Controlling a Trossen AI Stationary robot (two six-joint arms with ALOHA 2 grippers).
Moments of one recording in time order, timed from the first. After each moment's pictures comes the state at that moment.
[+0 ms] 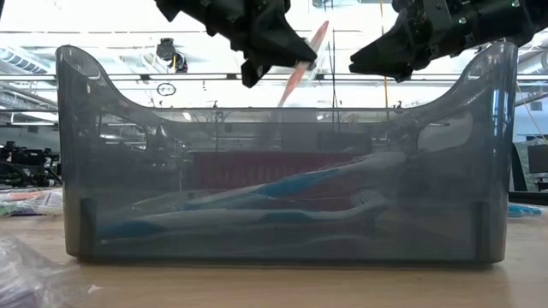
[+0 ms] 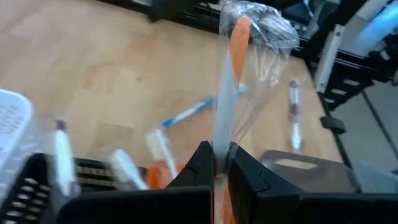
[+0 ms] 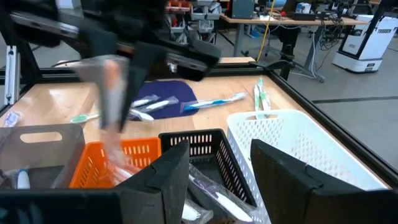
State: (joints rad) left arm -0.05 1.67 1.17 -0.05 0.13 -0.28; right arm 0.10 1.00 0.46 0.34 0.29 0.04
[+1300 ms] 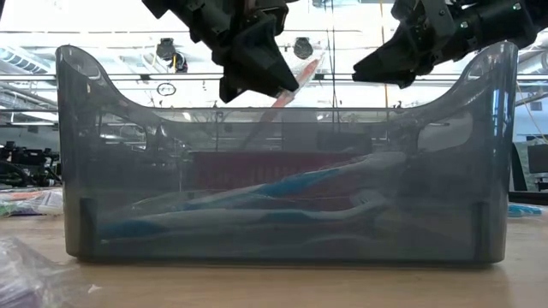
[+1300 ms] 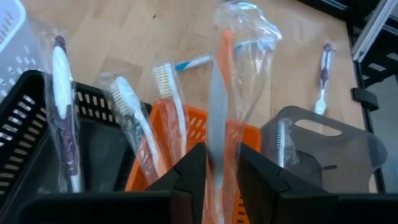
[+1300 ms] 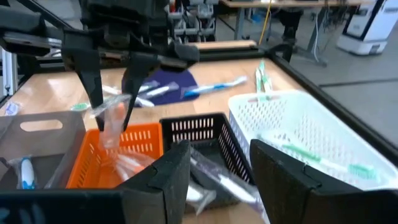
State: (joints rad) left arm -0.11 1.69 1.17 -0.20 0.03 -0.41; right arm 0.10 1.00 0.46 0.28 0.28 0.09
